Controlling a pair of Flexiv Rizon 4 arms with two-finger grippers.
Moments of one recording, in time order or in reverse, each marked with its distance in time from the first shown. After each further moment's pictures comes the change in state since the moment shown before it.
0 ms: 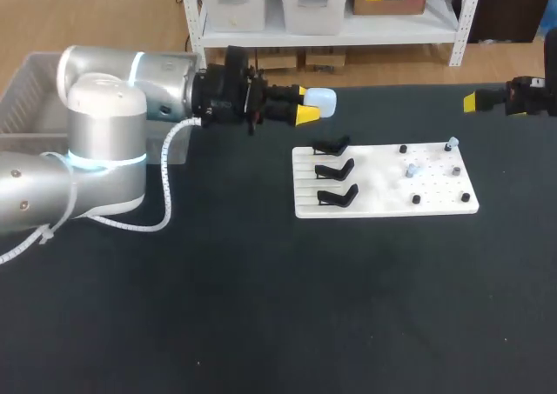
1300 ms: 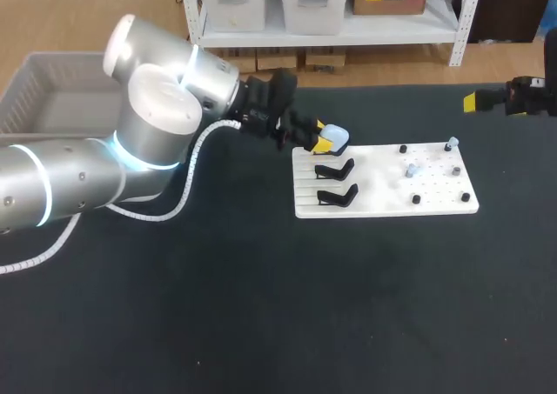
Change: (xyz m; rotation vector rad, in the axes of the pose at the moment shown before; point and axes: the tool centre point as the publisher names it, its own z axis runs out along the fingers) left arm 0.112 0.042 0.028 -0.038 0.439 -0.079; right arm 0.000 0.000 0.000 0.000 0.000 0.000
